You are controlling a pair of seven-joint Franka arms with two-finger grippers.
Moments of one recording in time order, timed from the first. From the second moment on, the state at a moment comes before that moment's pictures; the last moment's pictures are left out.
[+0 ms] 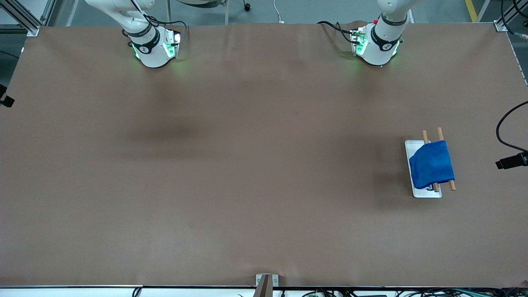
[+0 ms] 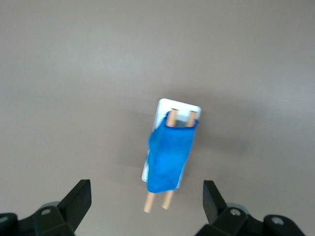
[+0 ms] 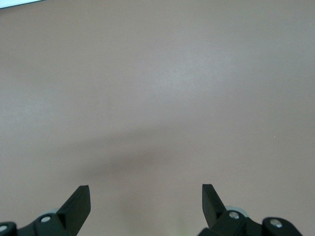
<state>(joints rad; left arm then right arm) 0.51 0.38 -0.47 -1.26 0.23 1.60 -0.13 -0.08 0.01 -0.11 -1.44 0.01 1.47 -0.01</state>
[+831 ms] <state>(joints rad) 0.51 0.16 -0.63 -1.27 0.15 1.44 -0.15 -0.08 0.01 -0.11 -1.43 0.01 1.47 -0.01</state>
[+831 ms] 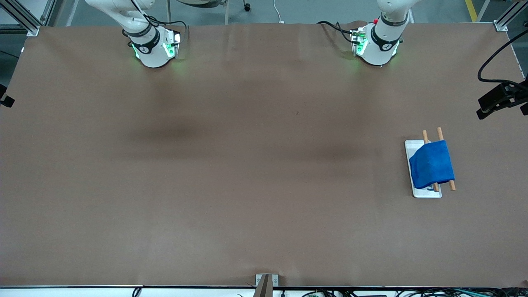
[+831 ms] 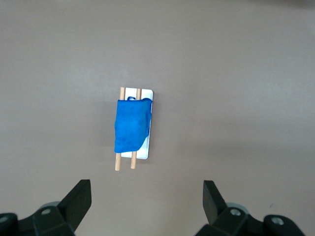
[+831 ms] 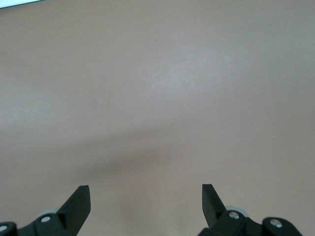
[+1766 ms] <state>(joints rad) 0.03 -0.11 -0.15 -1.60 0.03 1.47 -0.13 -0.08 0.01 -0.11 -1.43 0.01 1.47 -0.01</state>
